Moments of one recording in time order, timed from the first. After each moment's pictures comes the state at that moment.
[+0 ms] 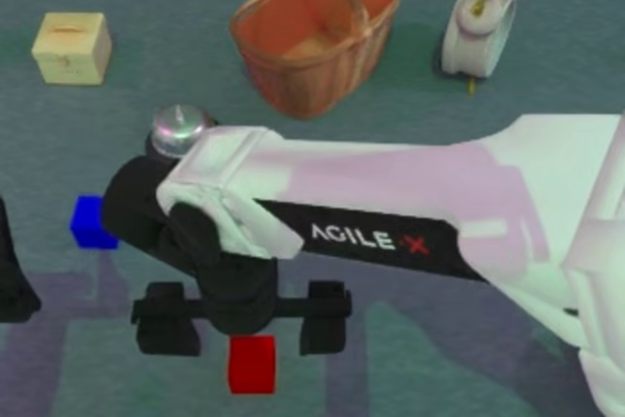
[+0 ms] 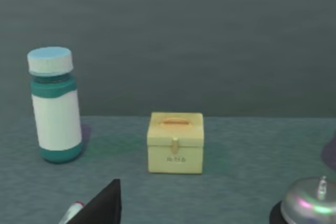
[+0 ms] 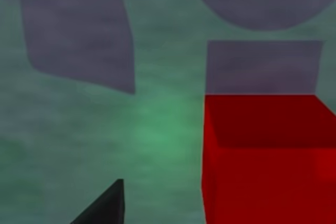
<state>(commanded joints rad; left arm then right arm) 0.00 0.00 0.00 0.00 0.00 0.00 1.05 2.31 1.83 -1.07 0.03 1.06</state>
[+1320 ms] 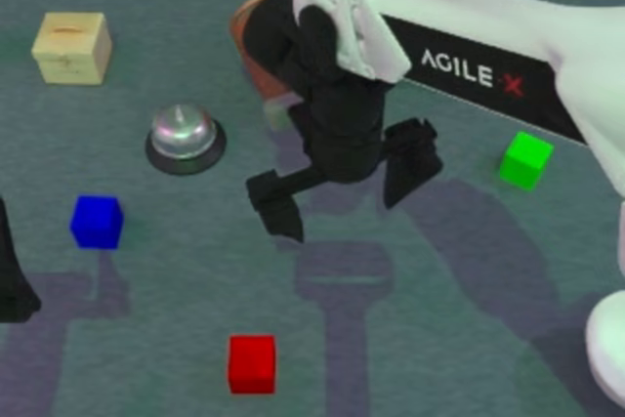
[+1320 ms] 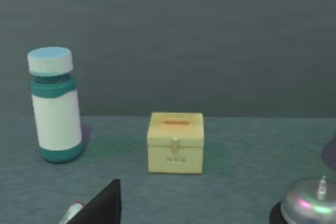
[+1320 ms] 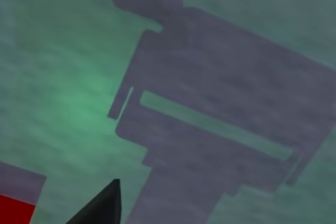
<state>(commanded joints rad) 0.00 0.00 0.00 0.00 0.00 0.00 0.72 2.34 2.02 -1.27 0.02 0.33</state>
